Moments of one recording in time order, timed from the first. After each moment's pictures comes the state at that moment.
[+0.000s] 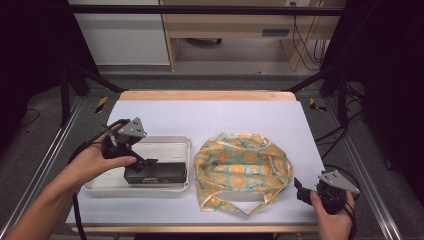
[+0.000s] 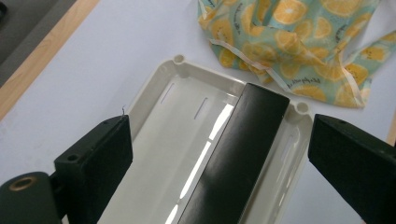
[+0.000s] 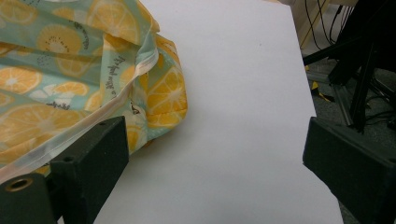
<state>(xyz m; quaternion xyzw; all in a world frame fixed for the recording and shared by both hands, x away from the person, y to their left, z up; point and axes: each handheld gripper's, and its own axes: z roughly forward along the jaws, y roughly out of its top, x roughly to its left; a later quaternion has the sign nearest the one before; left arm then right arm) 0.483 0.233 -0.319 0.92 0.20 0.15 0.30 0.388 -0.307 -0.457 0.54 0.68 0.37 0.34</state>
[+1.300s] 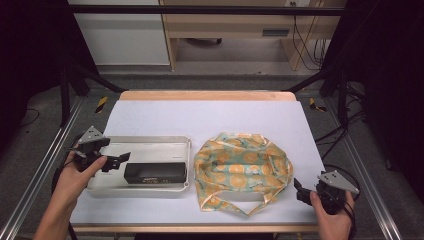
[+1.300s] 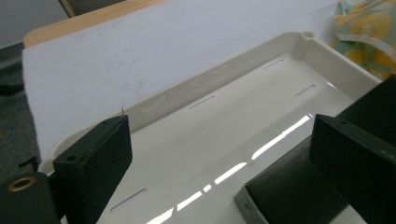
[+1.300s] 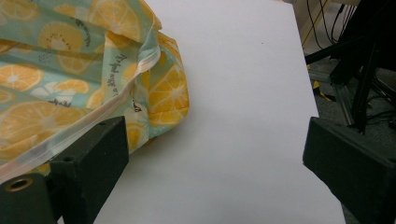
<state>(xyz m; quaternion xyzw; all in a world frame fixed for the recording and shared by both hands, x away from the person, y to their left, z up) 0.484 0.335 -0.389 0.79 0.42 0.22 0.38 0.388 -0.307 -0.457 0.53 0.68 0.36 0.34</state>
